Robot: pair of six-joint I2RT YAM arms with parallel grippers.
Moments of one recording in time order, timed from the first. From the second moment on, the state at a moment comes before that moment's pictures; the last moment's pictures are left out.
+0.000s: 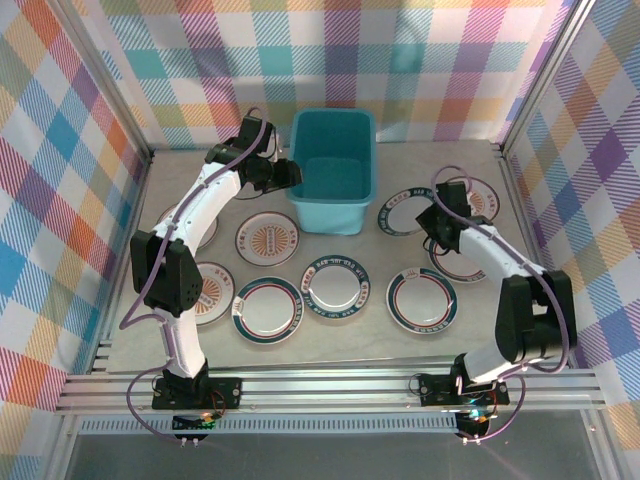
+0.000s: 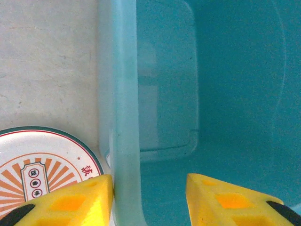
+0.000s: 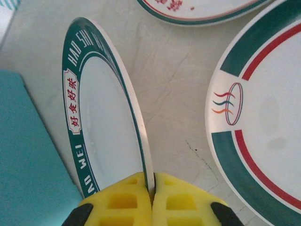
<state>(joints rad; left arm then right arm) -0.33 1.92 1.85 -0.84 0.23 -0.46 0.14 1.49 0.97 -0.35 0.07 0.96</state>
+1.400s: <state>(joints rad) -0.52 1.86 1.74 -0.69 0.25 -0.57 0.21 1.52 1.48 -0.43 -0.03 1.00</state>
